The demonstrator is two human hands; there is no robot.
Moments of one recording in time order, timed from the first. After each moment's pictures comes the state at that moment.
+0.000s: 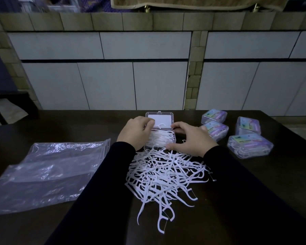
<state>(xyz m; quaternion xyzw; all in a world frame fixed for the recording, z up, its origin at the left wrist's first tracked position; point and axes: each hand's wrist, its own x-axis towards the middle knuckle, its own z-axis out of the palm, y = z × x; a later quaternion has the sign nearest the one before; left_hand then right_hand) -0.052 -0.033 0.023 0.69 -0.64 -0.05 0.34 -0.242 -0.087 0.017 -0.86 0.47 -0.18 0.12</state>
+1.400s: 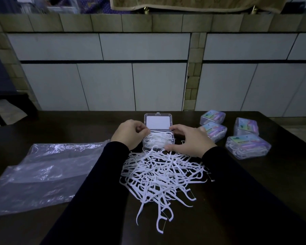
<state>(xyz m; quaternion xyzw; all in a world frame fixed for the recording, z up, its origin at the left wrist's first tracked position) -0.043 -0.023 0.026 0.72 -0.60 -0.08 0.33 -0.241 -0.087 0.016 -0.86 0.48 -0.17 0.12</state>
